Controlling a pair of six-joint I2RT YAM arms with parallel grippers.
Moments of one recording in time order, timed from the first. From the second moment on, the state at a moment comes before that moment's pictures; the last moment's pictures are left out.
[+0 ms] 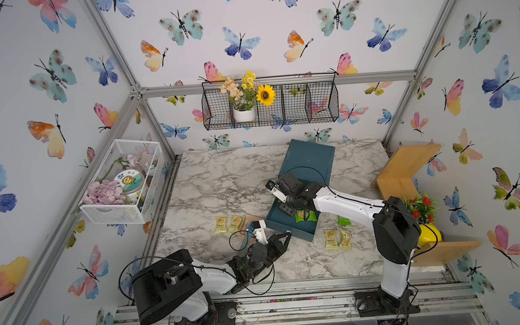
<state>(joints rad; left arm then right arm) -1.09 1.42 0.26 0.95 -0.23 -1.36 0.83 1.88 1.44 -0.59 0.23 -0.24</state>
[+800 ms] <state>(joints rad) -1.09 1.42 0.26 0.95 -0.24 -1.37 0.82 1.88 1.55 -0.73 0.11 -0.30</state>
